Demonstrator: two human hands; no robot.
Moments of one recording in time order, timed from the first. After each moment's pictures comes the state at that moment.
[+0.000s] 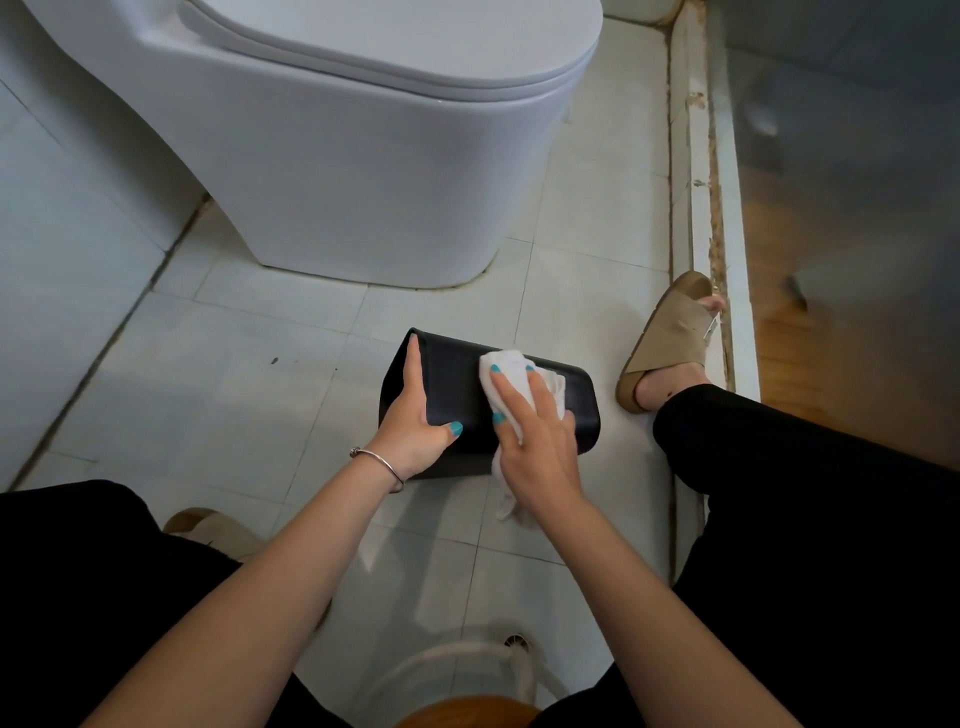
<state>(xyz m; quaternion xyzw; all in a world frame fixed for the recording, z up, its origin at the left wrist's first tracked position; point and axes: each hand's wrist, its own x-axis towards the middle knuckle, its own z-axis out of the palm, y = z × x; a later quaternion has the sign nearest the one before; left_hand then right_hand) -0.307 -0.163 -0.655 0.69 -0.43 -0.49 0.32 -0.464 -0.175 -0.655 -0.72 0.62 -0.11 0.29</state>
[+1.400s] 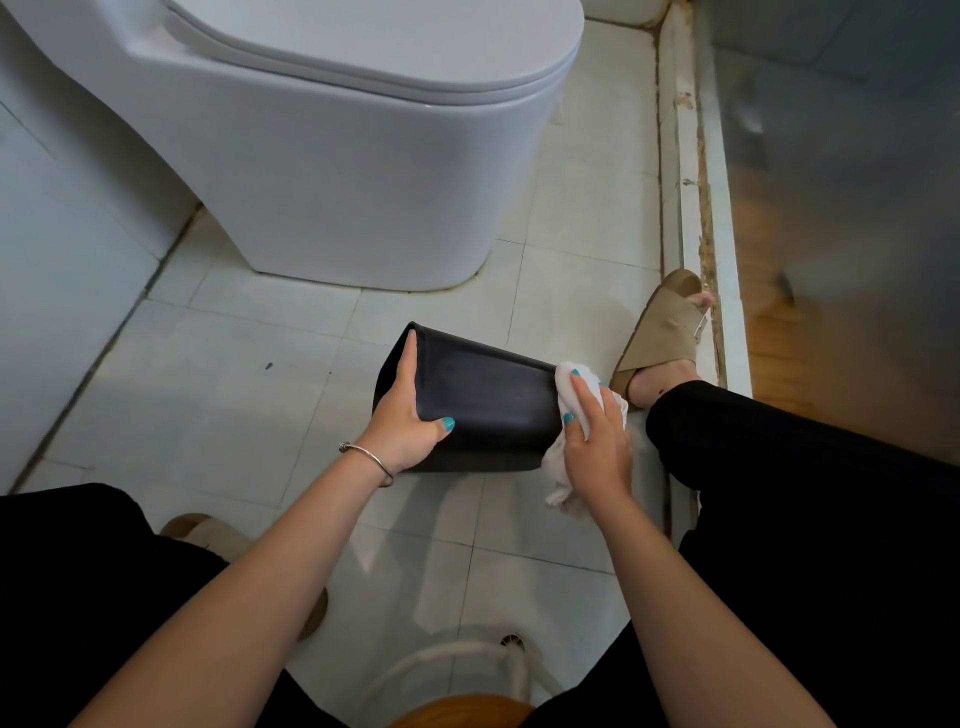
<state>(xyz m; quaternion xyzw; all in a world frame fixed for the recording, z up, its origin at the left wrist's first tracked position) -0.304 -0.168 -0.653 0.67 -0.44 -0.49 0.34 -0.538 -0.202 -0.711 -0.62 0.71 -0.18 0.28</state>
